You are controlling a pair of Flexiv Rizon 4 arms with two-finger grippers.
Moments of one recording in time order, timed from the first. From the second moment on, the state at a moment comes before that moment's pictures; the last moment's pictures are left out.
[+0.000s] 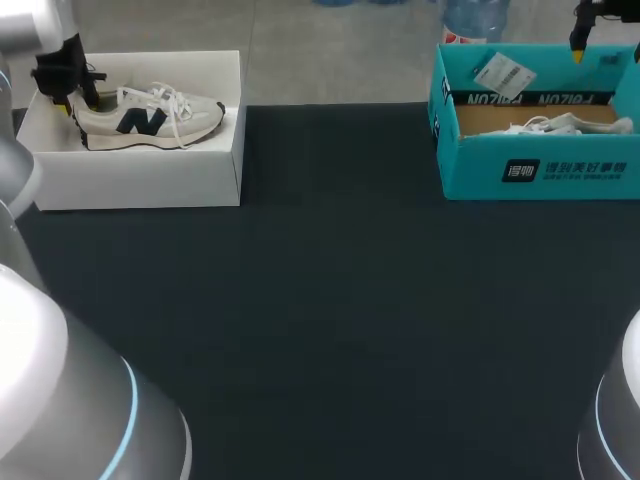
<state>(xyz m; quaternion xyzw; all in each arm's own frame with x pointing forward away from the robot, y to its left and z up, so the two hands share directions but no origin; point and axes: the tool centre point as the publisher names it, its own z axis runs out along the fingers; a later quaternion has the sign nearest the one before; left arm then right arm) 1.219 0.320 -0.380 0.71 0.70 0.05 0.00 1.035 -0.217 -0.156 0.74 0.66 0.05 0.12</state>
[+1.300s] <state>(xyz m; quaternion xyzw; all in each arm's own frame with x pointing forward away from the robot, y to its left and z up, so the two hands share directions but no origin) 1.222 0.321 -0.351 0.71 0.70 0.06 -0.02 1.035 -0.217 -0.156 0.74 0.66 0.05 0.12</state>
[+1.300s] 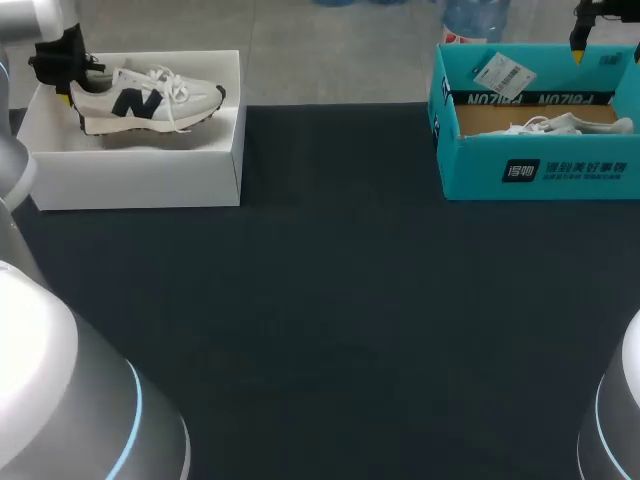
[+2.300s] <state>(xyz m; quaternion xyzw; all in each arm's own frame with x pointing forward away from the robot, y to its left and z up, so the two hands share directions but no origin) 1.216 0.313 -0.201 0.72 0.69 0.04 -0.02 1.035 -0.217 -0.156 0.74 0.66 0.05 0.12</state>
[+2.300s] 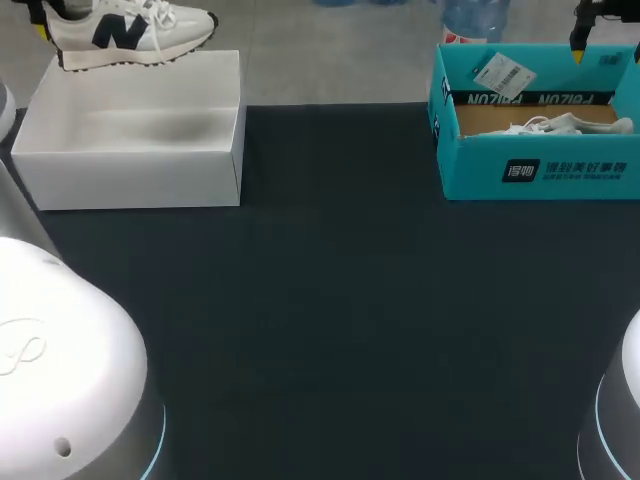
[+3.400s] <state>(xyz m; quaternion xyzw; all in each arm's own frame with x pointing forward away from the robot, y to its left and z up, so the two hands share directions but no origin) 1.216 0.313 -0.168 0.71 0.70 0.04 -0.01 1.035 -0.217 -0.156 0.74 0.66 0.05 0.12</state>
